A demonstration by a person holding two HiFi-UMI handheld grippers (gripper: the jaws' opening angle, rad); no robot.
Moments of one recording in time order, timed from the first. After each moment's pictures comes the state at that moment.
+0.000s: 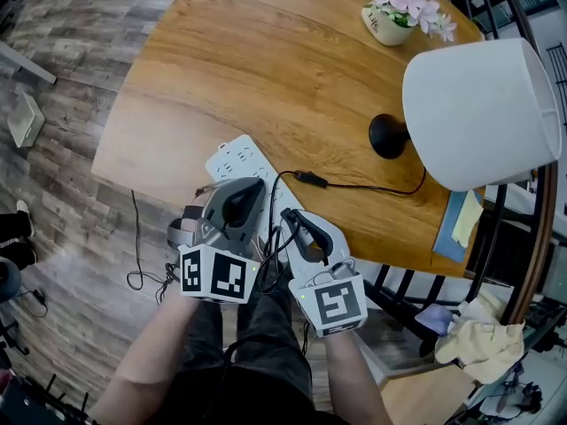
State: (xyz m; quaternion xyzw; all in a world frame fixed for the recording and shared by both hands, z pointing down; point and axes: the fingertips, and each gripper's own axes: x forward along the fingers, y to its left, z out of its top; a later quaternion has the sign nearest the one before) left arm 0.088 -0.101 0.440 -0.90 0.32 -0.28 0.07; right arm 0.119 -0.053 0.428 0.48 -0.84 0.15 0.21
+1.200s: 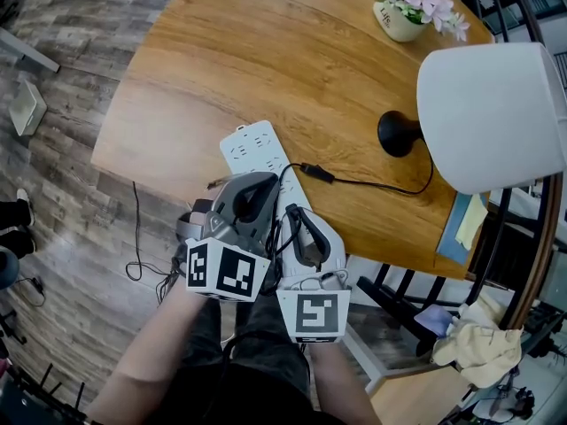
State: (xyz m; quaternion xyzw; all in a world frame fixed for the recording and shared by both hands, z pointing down) left arm 0.100 -0.099 0.439 -0.91 0.31 -0.26 0.04; right arm 0.118 -0.052 0.425 0.56 -0.79 0.14 0.23
